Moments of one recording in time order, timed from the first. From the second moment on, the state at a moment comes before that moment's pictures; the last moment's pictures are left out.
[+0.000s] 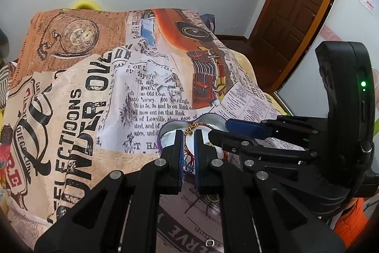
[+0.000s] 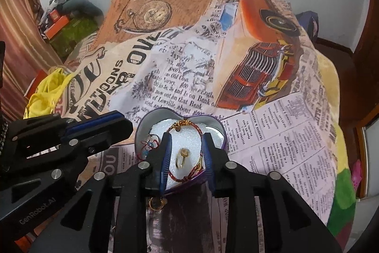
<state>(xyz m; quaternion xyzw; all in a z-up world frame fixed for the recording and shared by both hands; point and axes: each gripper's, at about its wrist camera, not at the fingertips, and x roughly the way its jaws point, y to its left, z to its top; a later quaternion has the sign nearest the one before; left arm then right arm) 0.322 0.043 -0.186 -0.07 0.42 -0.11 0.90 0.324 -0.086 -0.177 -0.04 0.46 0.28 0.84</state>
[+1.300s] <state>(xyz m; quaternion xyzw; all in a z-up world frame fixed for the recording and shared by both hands) 0.199 0.048 -0.178 -0.02 0.45 -0.08 0.89 0.208 -0.120 -0.144 -0.06 0.42 0.25 0.87</state>
